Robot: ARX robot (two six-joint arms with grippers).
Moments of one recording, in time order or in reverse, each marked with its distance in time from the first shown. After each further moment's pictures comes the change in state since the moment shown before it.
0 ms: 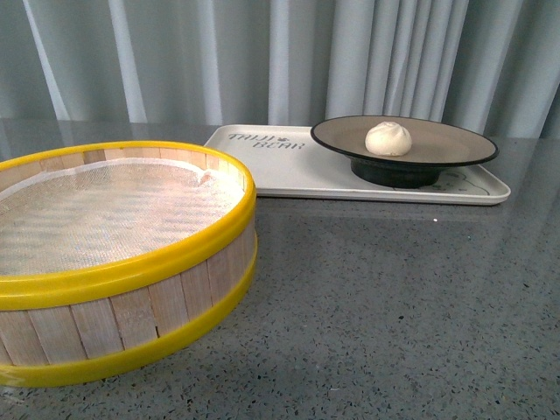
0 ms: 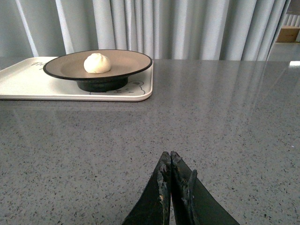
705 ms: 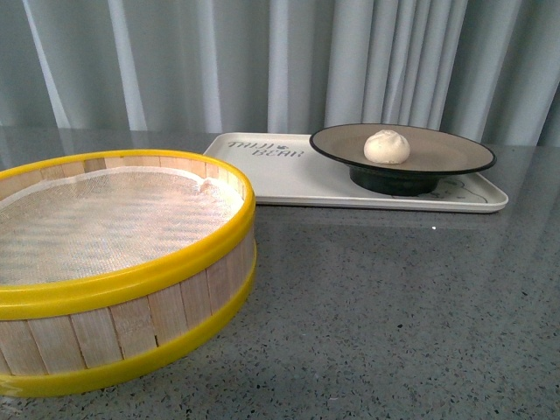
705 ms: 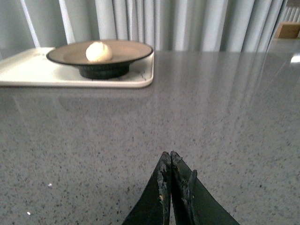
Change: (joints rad) left arm 0.000 0.000 0.000 0.000 0.000 0.000; right arm 0.000 -0.293 -0.028 -0.255 0.000 0.000
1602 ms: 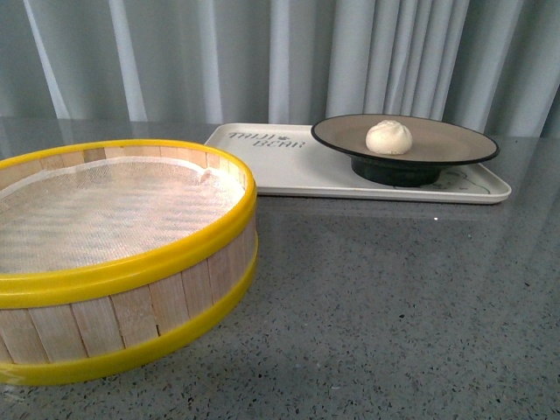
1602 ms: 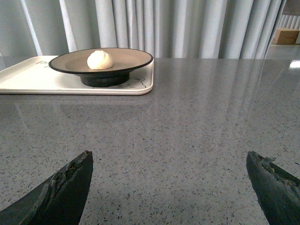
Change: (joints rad) left arm 0.000 0.000 0.000 0.000 0.000 0.000; right arm 0.000 -0.001 0.000 -0.005 0.000 0.000
